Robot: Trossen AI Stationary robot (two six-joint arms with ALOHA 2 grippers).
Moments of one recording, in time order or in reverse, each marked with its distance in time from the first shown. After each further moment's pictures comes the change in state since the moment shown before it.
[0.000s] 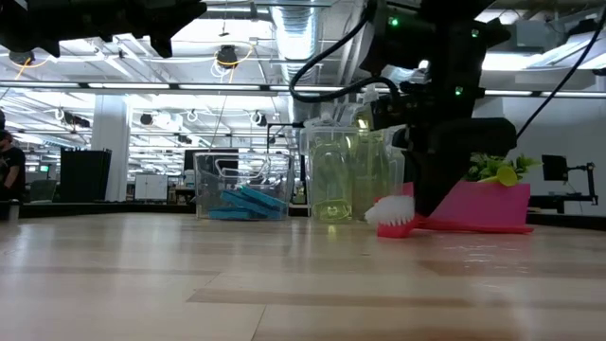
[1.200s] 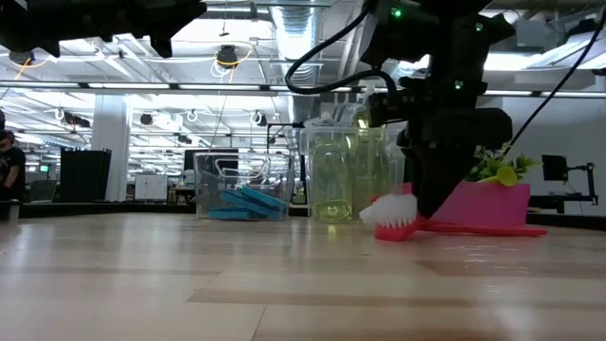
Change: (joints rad) left arm 0.000 0.000 0.000 0.000 0.000 0.000; right arm 0.023 0.000 0.004 -0.004 -0.014 0.114
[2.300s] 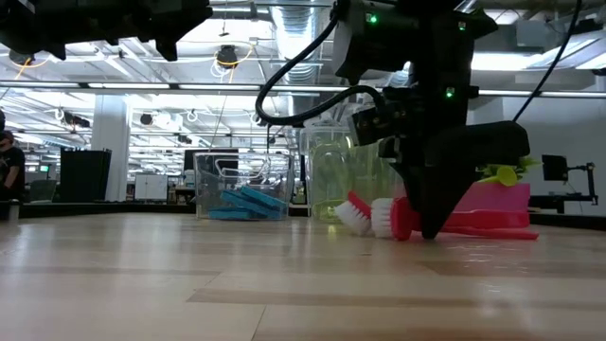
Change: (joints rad) left arm -0.001 0.064 0.000 0.049 0.000 0.000; right arm 0.031 0.011 0.129 -0.101 0.016 -0.063
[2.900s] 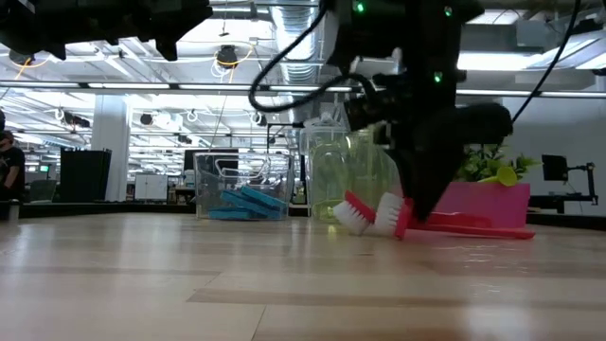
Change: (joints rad) left arm 0.000 0.000 0.000 0.003 0.000 0.000; right arm 0.001 -0.006 0.089 -0.118 0.008 0.001
